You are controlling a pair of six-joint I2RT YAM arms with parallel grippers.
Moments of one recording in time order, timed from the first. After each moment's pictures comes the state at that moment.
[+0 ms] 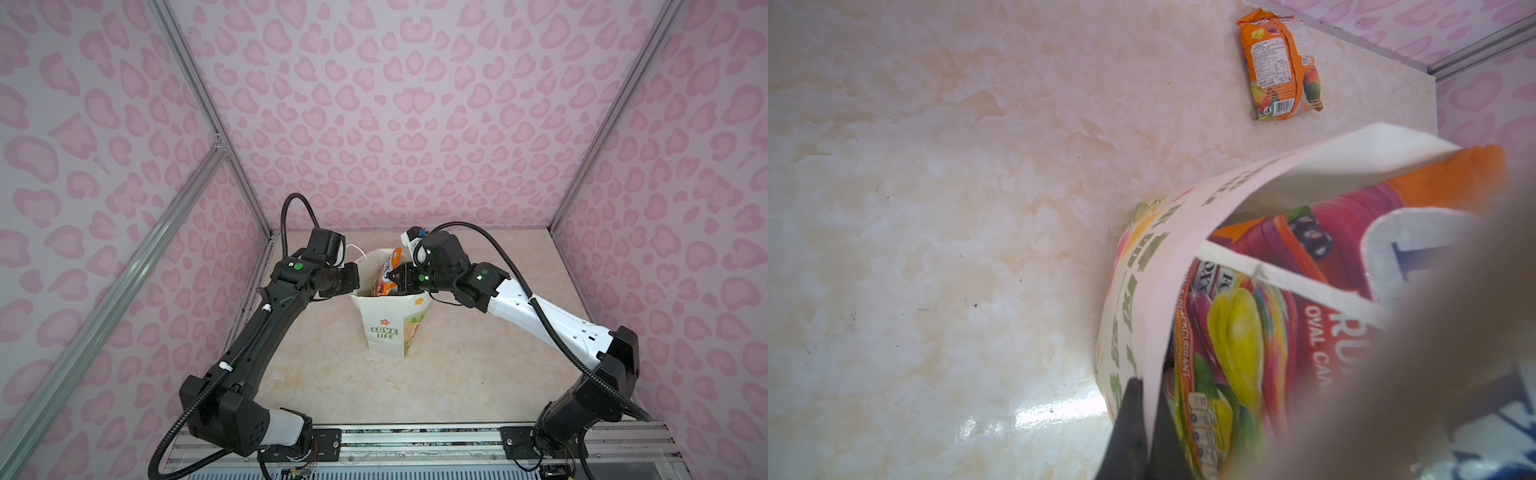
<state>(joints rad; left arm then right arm) -0.33 1.40 1.42 -0.97 0.13 -0.47 0.80 1.63 1.52 -0.47 -0.19 0.63</state>
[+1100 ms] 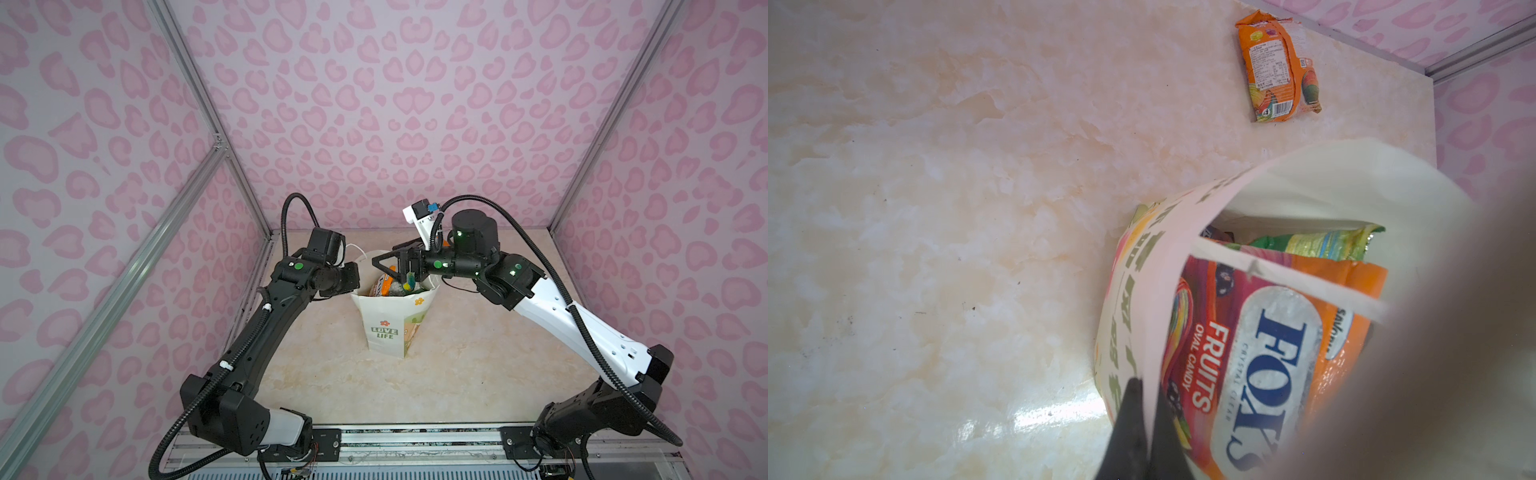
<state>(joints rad) -0.33 1.40 1.42 -0.96 0.13 -0.47 0.78 1.51 1.68 -0.38 -0.45 0.47</state>
